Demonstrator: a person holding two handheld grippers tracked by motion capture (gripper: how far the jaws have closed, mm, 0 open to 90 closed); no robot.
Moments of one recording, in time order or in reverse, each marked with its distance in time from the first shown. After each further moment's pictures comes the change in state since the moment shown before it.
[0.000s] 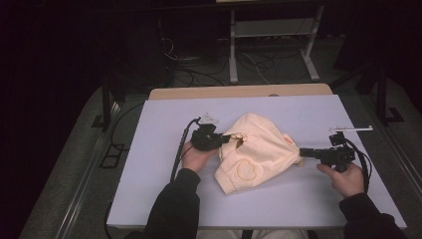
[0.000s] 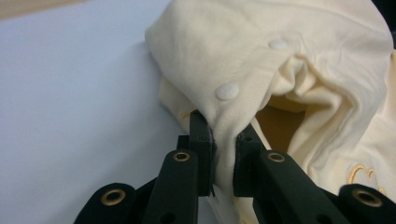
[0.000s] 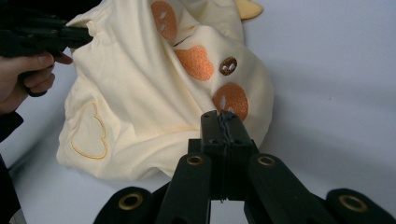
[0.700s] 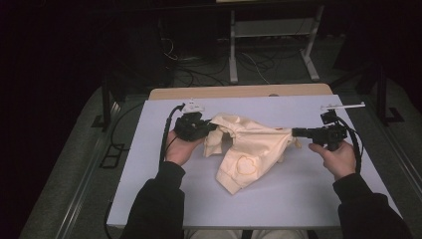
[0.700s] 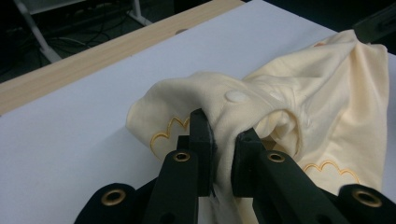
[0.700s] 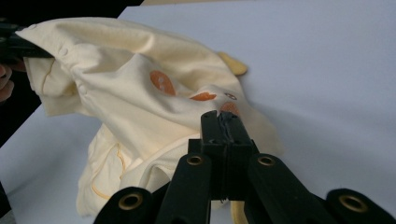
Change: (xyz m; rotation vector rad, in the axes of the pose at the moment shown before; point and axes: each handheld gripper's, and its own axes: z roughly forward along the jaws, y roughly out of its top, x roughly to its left) left arm -0.003 0.036 -0.063 -0.053 0.075 0.091; right arm 0.031 0.061 0.004 -0.035 -0.026 -0.075
